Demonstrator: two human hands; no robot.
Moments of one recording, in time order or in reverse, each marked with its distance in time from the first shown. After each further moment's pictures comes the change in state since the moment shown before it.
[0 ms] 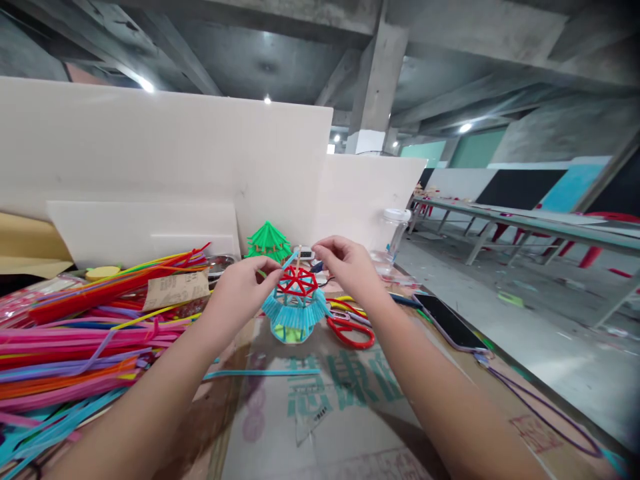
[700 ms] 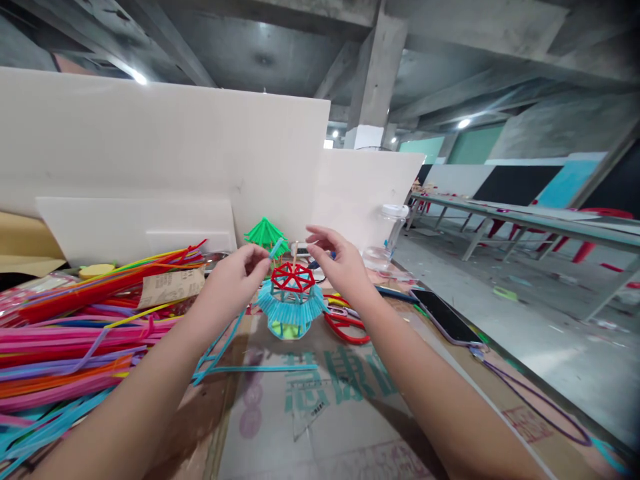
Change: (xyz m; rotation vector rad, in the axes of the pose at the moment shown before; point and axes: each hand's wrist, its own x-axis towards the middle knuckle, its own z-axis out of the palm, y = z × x) left_hand 0.007 -0.013 -0.002 -0.057 -0.003 0.003; right_hand -0.001 0.010 0.007 0.045 0.014 -0.156
